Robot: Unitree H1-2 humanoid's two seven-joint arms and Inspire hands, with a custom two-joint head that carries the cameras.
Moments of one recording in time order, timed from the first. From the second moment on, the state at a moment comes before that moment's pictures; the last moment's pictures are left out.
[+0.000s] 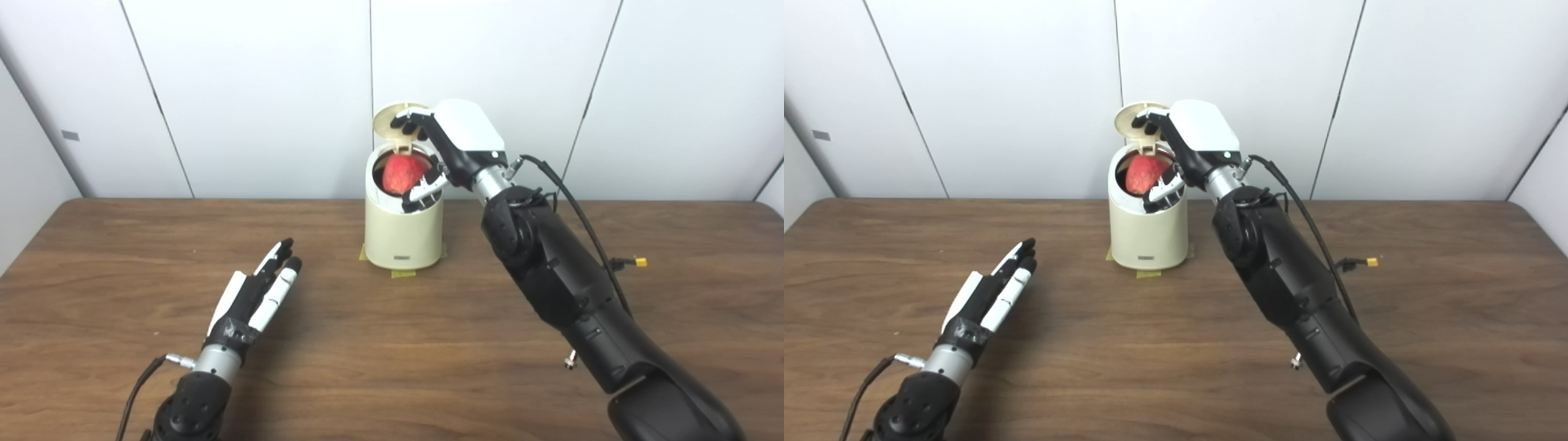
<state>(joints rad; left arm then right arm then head) -0.13 0.20 -0.03 -0.14 0.22 0.27 -0.13 -0.83 -0.16 0.37 0.38 -0.83 0.12 -0.04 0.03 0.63</state>
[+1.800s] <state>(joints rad) -0.43 0.20 0.09 0.01 -0.03 0.37 -0.15 -0.28 0.05 -0.13 -0.05 -0.09 0.31 -0.06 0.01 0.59</state>
